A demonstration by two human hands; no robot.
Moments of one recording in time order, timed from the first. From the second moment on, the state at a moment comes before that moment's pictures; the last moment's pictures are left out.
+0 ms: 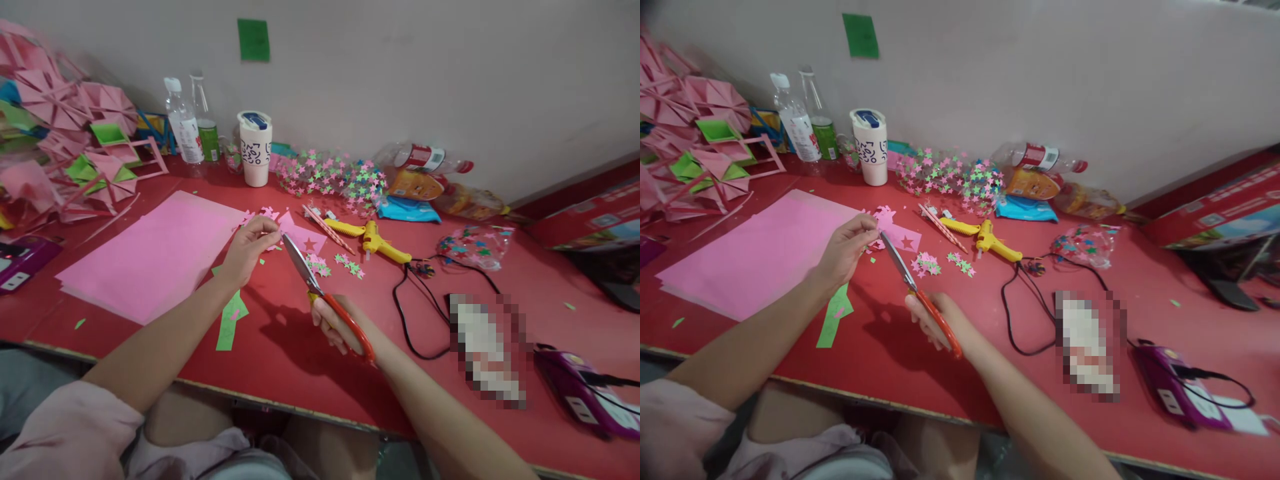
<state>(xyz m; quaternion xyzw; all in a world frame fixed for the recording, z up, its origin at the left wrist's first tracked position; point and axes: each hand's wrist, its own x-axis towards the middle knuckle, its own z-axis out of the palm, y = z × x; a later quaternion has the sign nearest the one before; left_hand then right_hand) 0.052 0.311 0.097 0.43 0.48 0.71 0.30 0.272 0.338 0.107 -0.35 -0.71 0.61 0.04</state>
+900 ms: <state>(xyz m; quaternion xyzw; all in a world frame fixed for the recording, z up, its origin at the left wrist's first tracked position) 0.064 0.307 0.106 0.39 0.45 0.71 0.38 0.263 0.321 0.106 -0.40 -0.68 0.61 0.06</state>
